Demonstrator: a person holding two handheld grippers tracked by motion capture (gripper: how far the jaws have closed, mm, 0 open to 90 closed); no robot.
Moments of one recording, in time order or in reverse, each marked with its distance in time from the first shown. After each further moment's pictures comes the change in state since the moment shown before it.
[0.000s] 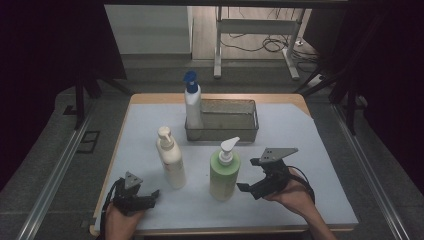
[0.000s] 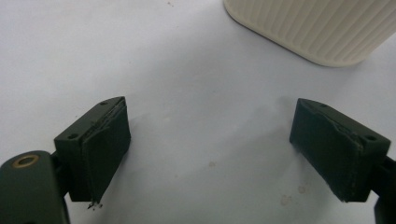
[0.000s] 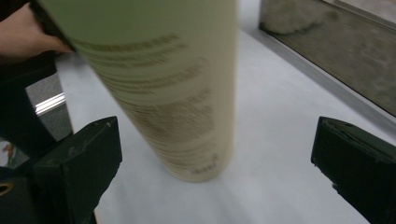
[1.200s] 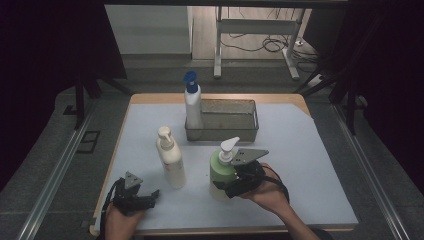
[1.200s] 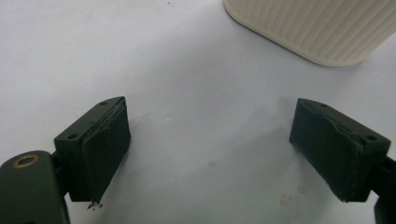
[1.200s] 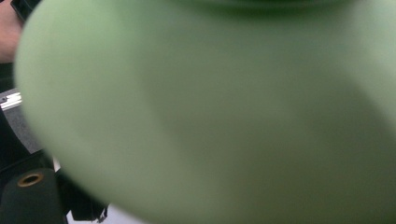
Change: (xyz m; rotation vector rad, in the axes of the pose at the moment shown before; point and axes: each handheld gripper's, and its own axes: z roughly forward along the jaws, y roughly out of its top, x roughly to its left) left arm 0.000 0.000 0.000 0.001 -0.001 -0.001; right arm 0.030 0.029 0.047 -0.014 -0.055 -0.121
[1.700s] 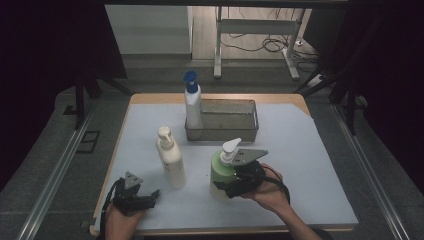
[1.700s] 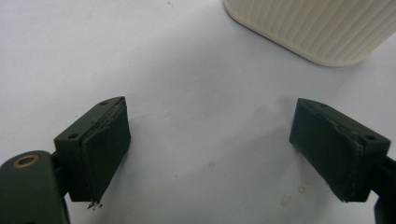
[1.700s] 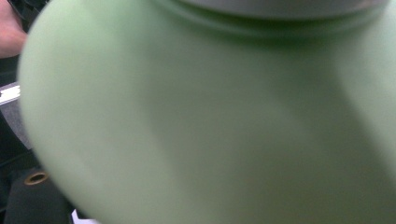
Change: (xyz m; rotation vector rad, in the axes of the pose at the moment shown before) left arm 0.000 0.000 0.000 0.000 0.000 0.000; right arm 0.003 0.002 -0.004 0.029 -0.014 -0.002
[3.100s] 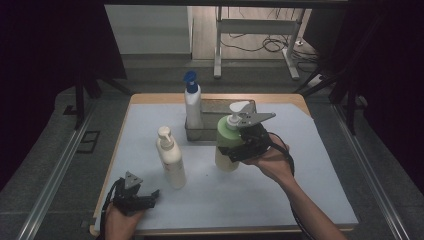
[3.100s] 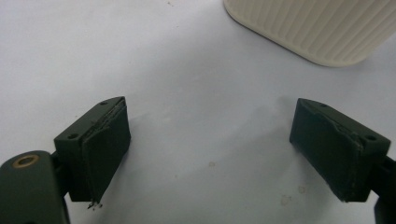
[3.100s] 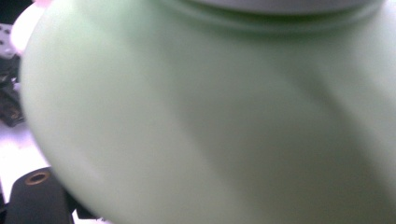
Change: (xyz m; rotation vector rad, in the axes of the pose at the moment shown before) left arm 0.000 0.000 0.000 -0.001 0.000 0.000; right arm -0.055 0.062 -0.021 -0.015 -0.111 0.076
